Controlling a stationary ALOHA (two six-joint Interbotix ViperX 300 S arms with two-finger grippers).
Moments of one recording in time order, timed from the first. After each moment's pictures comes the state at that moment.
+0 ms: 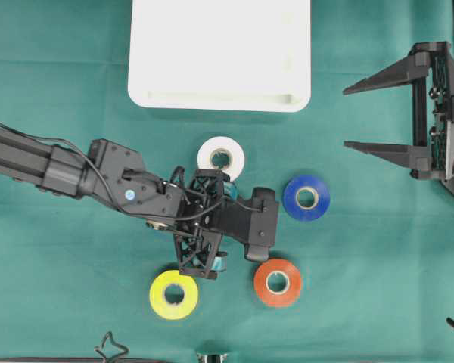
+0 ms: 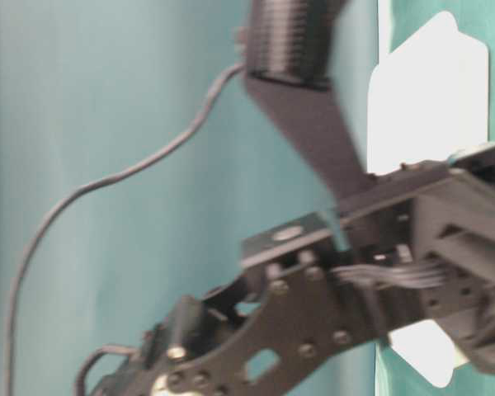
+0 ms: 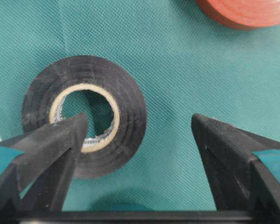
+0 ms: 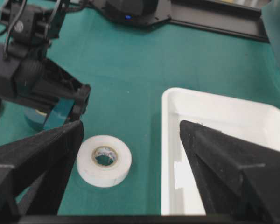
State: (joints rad) left arm -0.24 0.38 0.19 0.00 0.50 -0.11; right arm -0.01 -0.84 1.12 -0.02 -0.10 -0.01
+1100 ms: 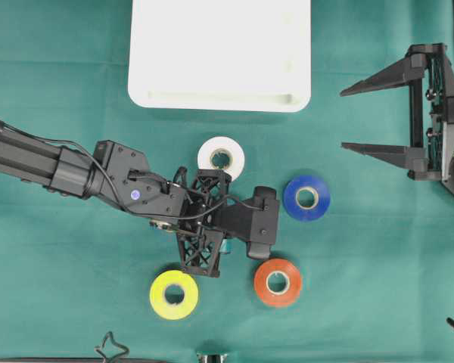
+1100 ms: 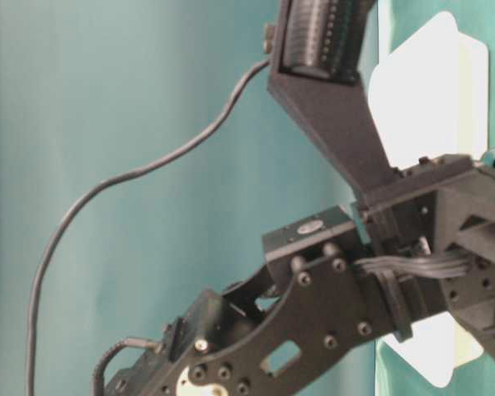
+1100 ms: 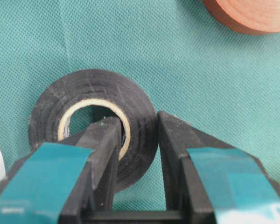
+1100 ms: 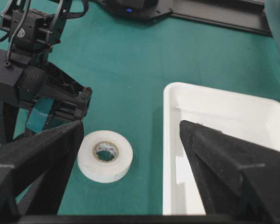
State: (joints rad) left arm -0.23 0.40 0.19 0.00 0.48 -0.11; right arm -0.01 -0.83 1.12 -0.02 -0.10 -0.01
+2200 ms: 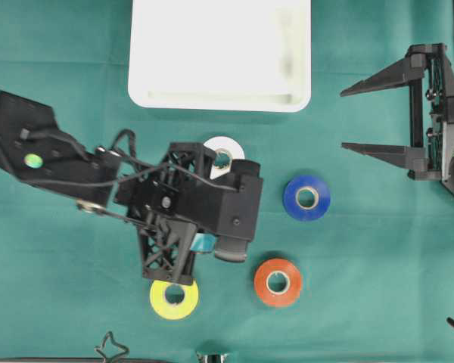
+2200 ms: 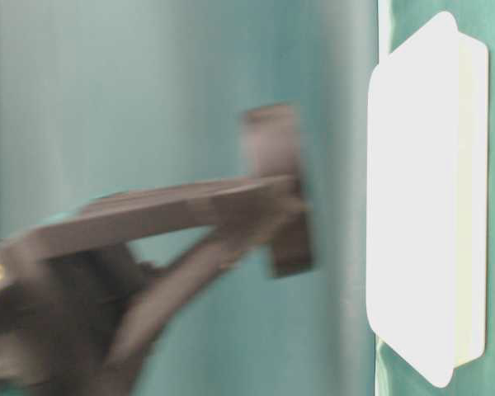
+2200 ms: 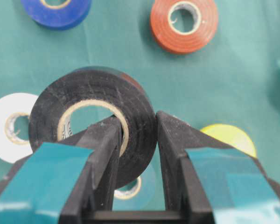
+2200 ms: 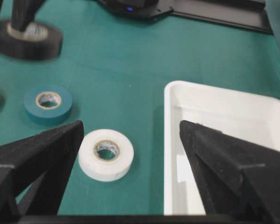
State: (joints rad) left arm -0.25 0.03 0.10 0.01 0.80 -0.10; right arm -0.01 -0.83 1.12 -0.02 -0.10 0.00
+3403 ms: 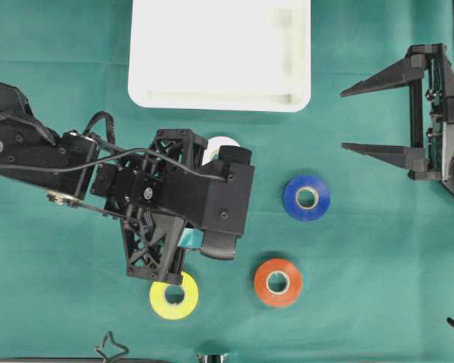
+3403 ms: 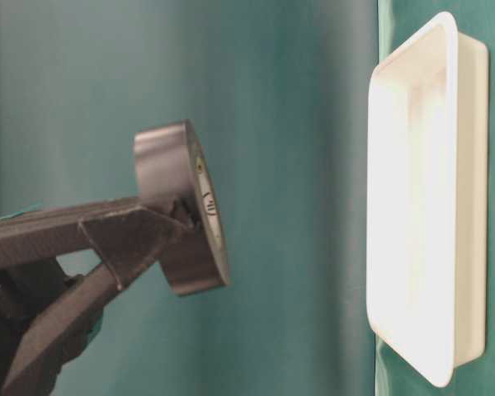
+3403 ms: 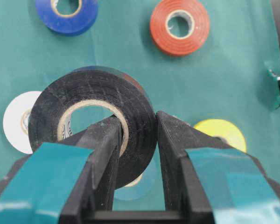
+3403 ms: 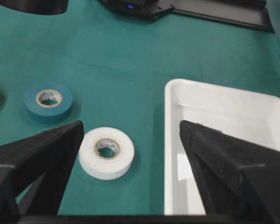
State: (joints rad) left arm -0.25 -0.01 0.06 0.02 0.87 -0.10; right arm -0.01 -0.83 1.12 -0.02 -0.09 0.00
